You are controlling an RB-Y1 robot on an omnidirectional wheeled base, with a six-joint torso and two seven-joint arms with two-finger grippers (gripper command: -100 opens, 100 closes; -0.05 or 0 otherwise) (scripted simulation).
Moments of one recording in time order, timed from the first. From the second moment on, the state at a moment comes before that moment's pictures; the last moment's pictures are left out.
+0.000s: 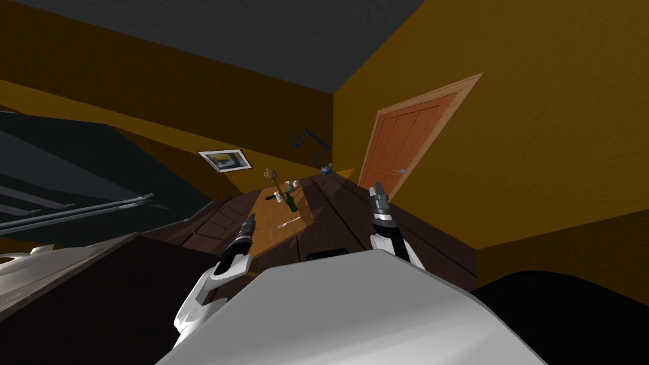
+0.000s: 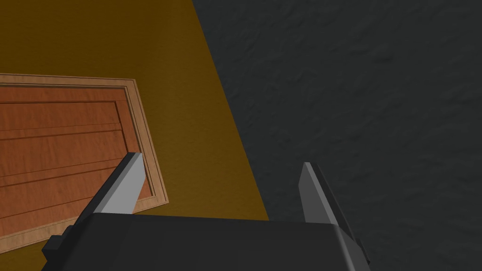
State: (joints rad) left arm 0.35 0.31 0.36 -1.73 0.00 0.08 -0.09; right arm 0.53 0.00 -0.05 -2.22 0.03 -0.52 0.16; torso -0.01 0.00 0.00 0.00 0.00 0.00
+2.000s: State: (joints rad) left arm 0.15 0.46 0.51 -1.18 0.05 0.47 -0.16; right arm 0.53 -0.01 -0.05 -2.22 0.03 -0.52 0.16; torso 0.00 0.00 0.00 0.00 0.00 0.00
